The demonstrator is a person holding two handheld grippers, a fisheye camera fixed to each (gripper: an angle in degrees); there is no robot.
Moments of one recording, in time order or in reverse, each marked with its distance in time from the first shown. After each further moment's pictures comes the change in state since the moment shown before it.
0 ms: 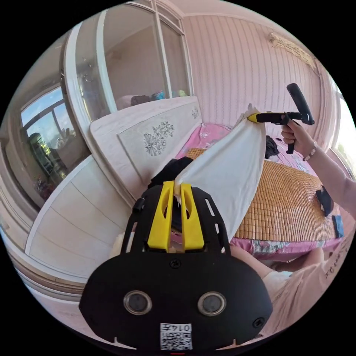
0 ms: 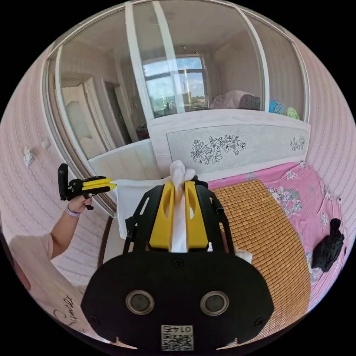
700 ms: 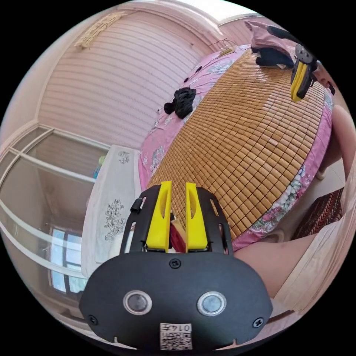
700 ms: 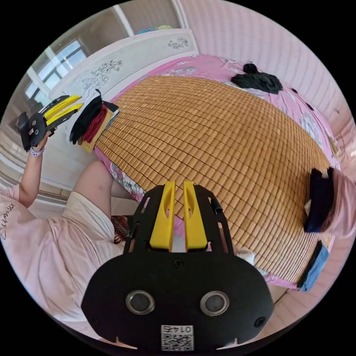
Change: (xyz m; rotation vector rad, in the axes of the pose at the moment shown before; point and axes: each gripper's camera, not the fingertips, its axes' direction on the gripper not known) left arm 0.489 0.052 0.073 0.128 -0.101 1.077; right arm 0.025 0.504 -0.209 -0.300 0.434 0.690
